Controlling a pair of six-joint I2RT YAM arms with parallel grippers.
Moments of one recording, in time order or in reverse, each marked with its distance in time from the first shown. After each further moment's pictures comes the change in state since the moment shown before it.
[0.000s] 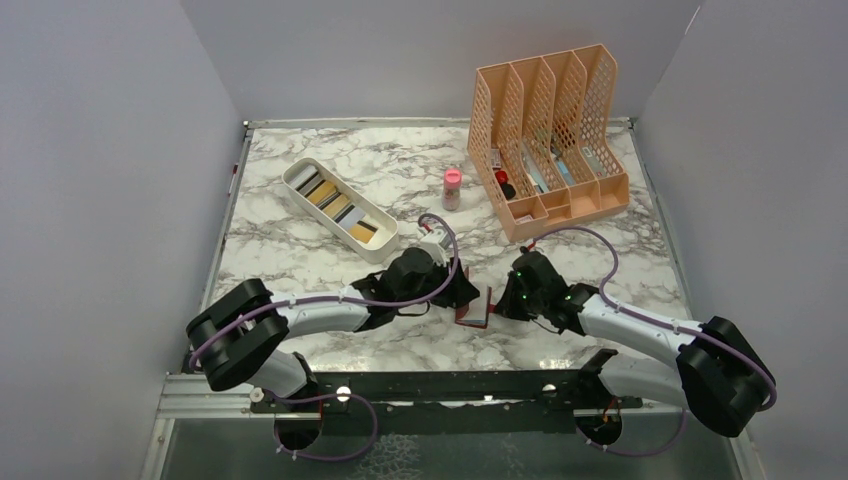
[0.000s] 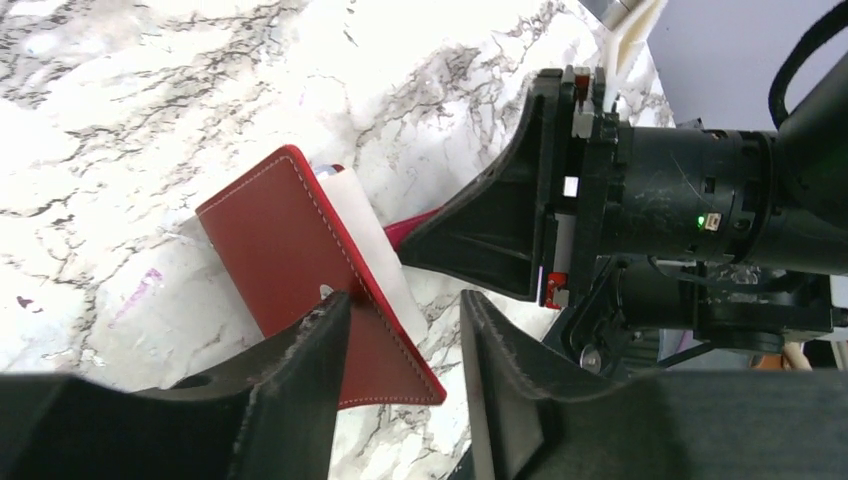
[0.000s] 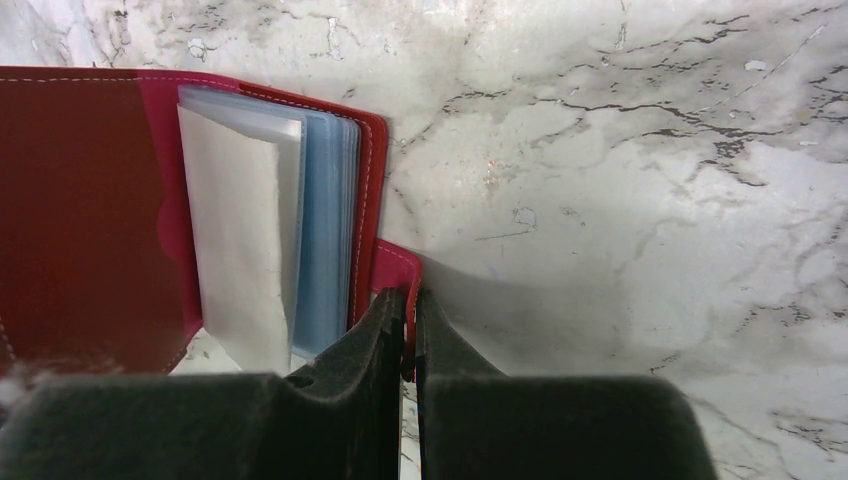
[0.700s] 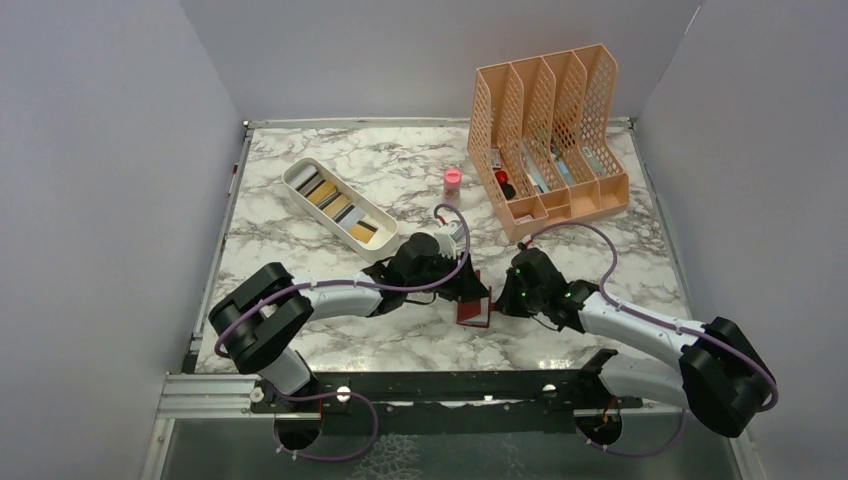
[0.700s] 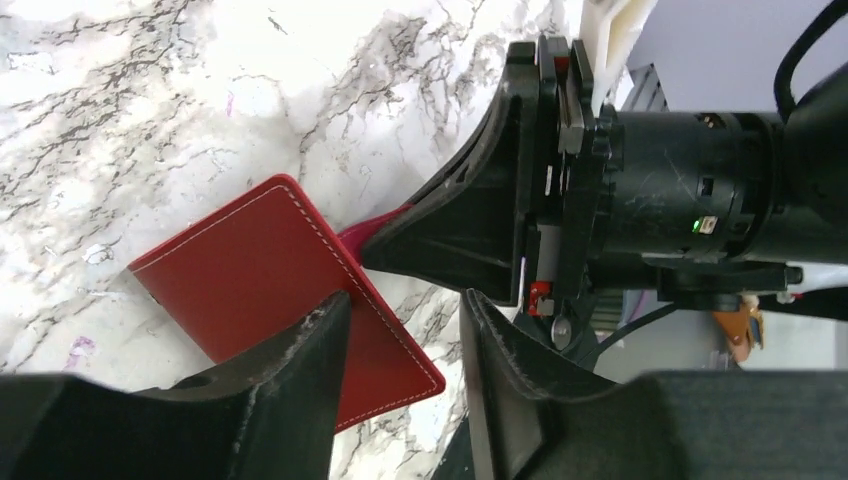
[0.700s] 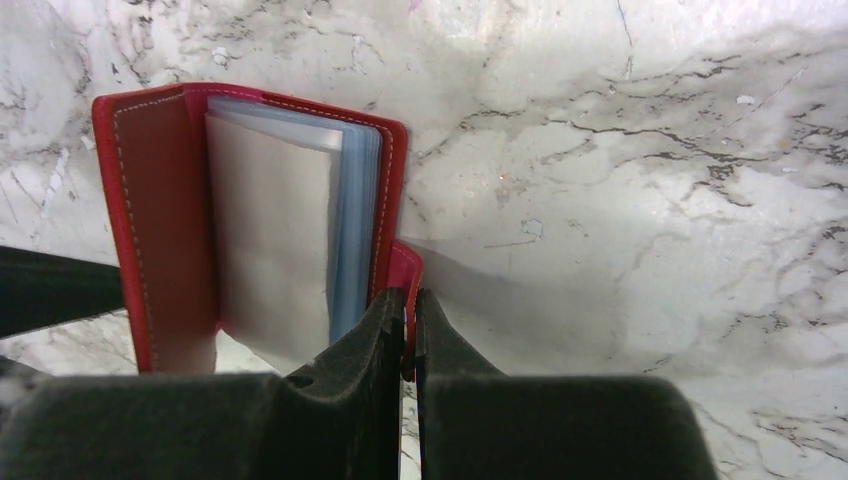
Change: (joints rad) left arm 0.075 0.132 0.095 0.019 0.228 0.031; right arm 0.000 -0.003 0.030 -0.028 0.013 -0.042
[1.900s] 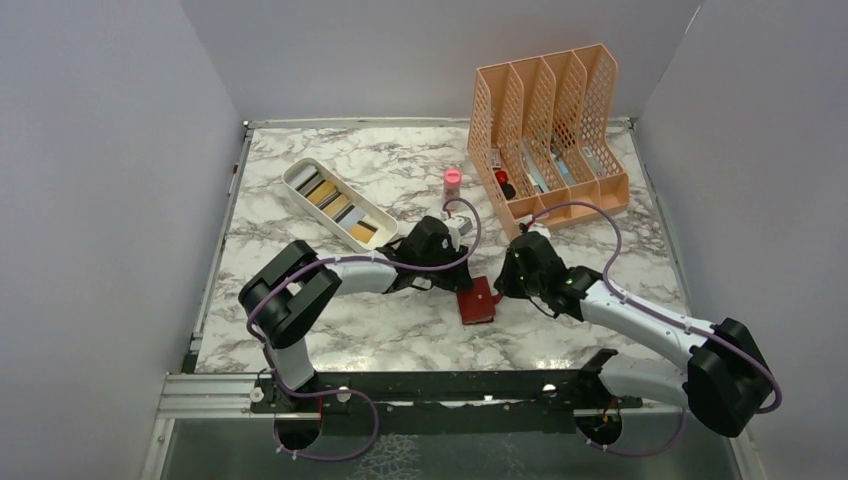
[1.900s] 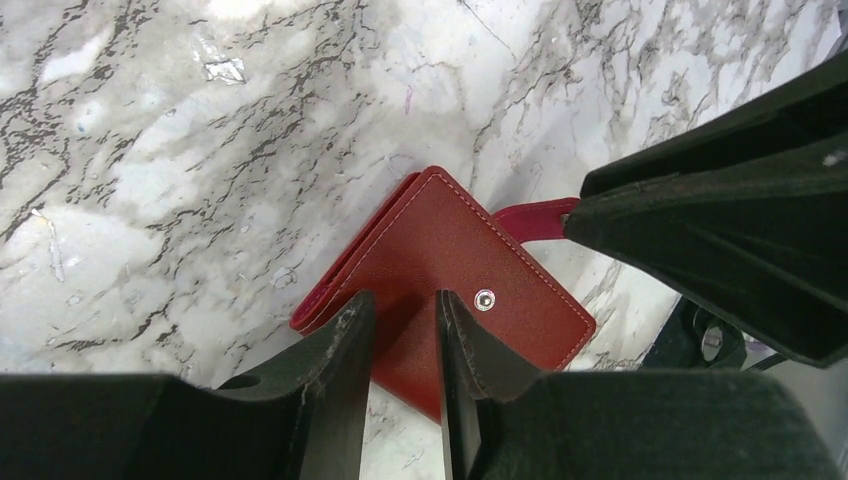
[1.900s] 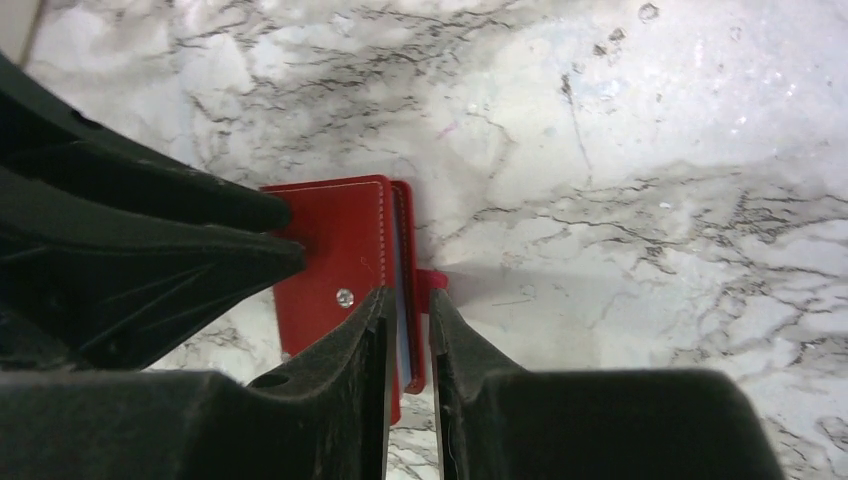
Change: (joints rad) left arm 0.091 0.184 0.167 -0.229 0.030 0.205; right arm 0.000 -0.006 0.145 -0.070 0.112 -0.054
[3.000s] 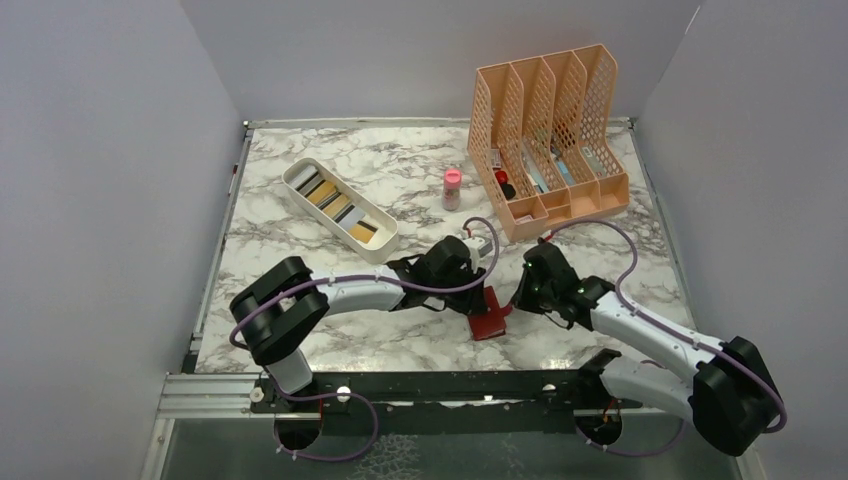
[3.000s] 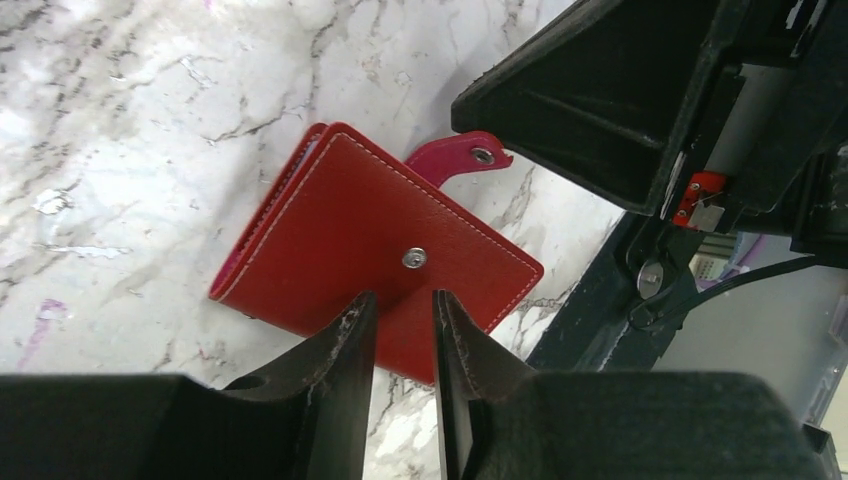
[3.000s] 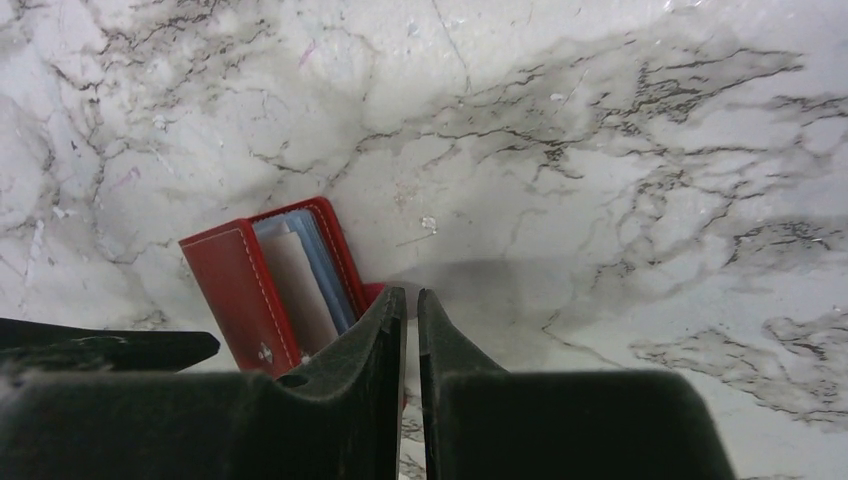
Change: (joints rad) left arm -0.174 -0.089 0.020 -0.138 -0.076 -0.063; right arm -0.077 -0.076 -0.097 -0.100 -0.015 0.087
